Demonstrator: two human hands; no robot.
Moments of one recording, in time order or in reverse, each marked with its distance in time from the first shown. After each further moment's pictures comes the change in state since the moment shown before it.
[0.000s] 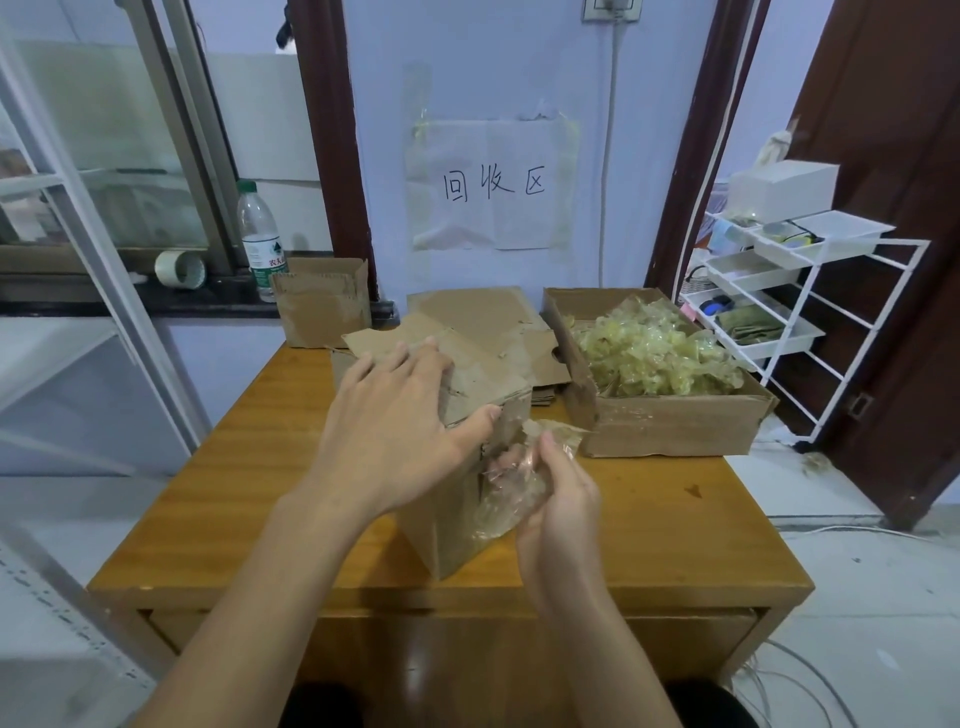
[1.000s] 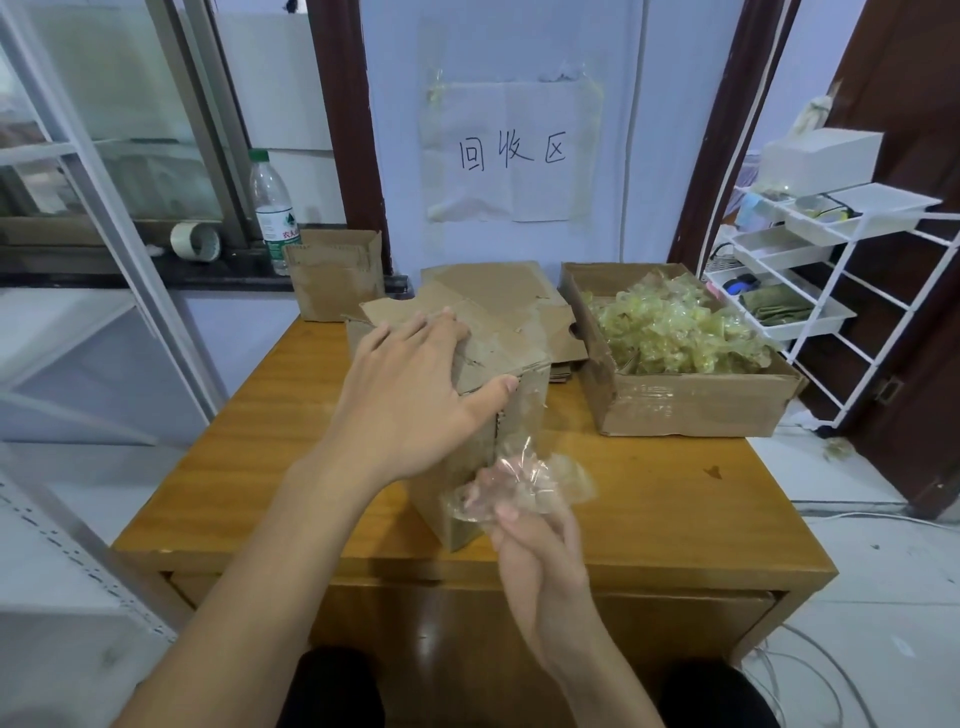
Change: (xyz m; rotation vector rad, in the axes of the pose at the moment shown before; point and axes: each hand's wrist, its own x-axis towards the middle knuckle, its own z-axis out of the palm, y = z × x) left_hand 0.004 -0.001 0.002 -0.103 0.021 0.013; right_hand -0.028 0.043 -0.032 -0.073 -0.340 0.001
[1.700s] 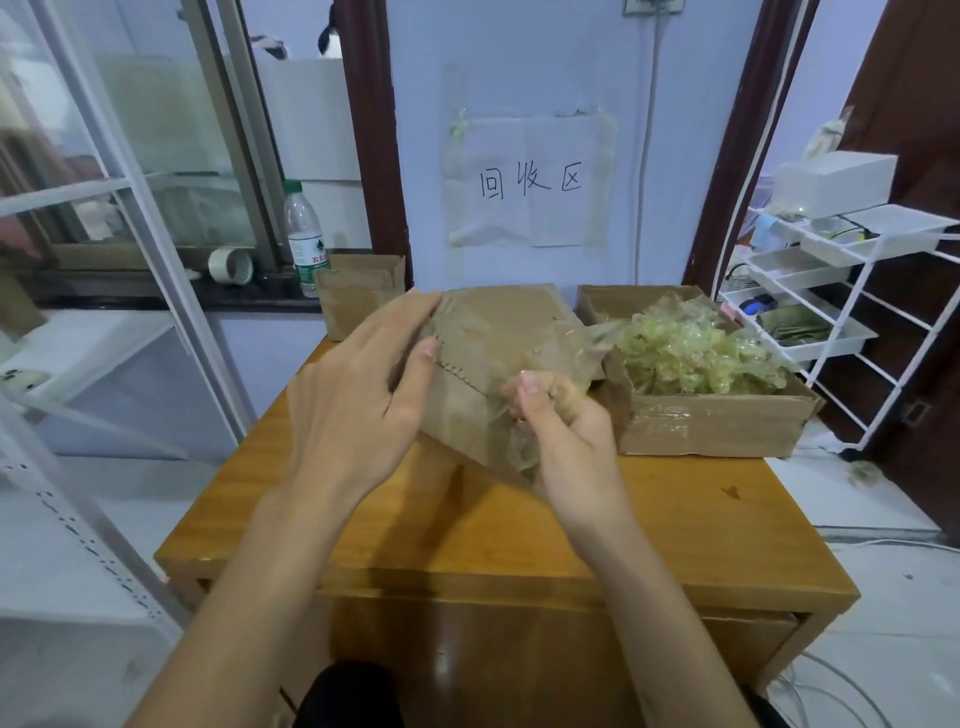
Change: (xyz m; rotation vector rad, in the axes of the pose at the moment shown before) left_hand -0.027 -0.035 -0.020 -0.199 0.536 0.039; right_hand 0.040 -0.079 0.048 -0.552 0.034 -0.260
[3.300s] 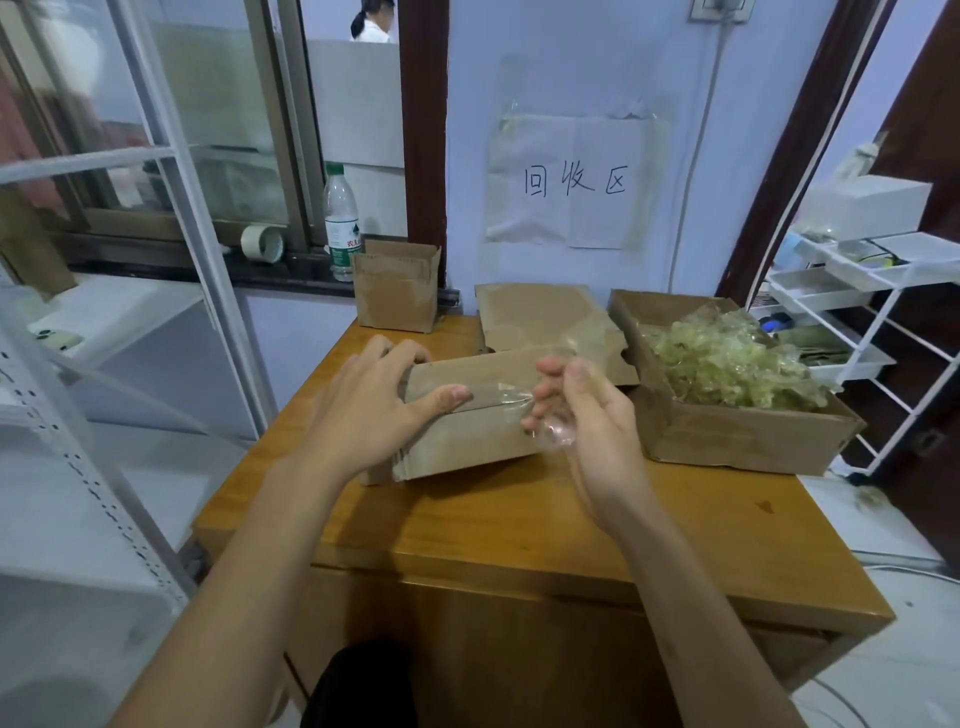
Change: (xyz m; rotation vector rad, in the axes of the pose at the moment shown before) left_hand 0.001 -0.086 0.009 0.085 -0.474 -0.241; right_hand 0.027 0.027 0.021 0.148 -0.057 0.063
